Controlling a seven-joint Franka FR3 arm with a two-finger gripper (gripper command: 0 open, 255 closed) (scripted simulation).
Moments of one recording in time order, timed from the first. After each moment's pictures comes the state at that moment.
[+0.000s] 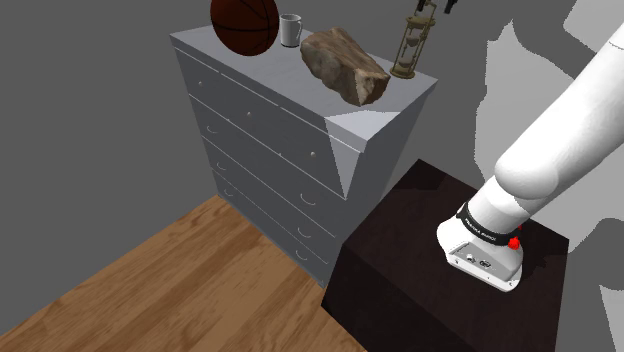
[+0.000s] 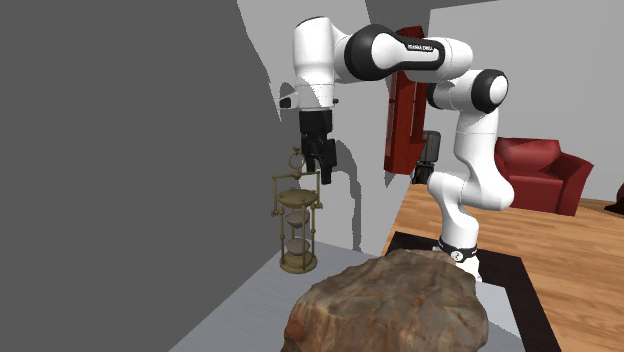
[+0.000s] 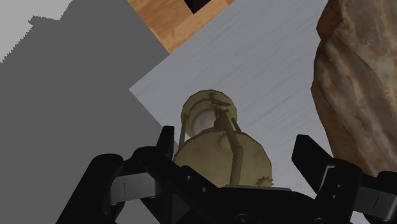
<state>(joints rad) -0.32 0.03 -0.37 -1.60 0.03 1.59 0.02</state>
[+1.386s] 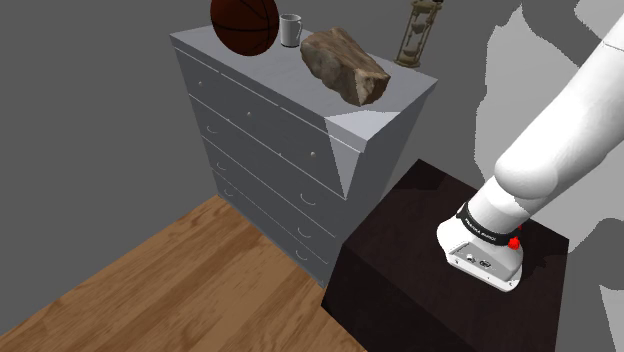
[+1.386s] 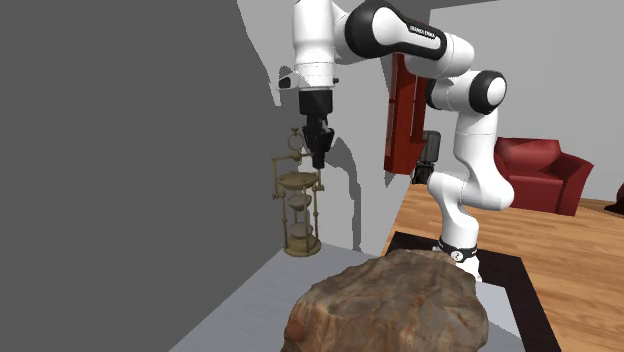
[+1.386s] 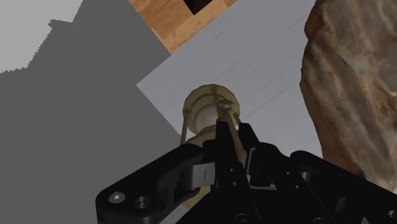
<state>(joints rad) -0.32 0.06 -0.38 -1.45 0.04 1.47 0.02</state>
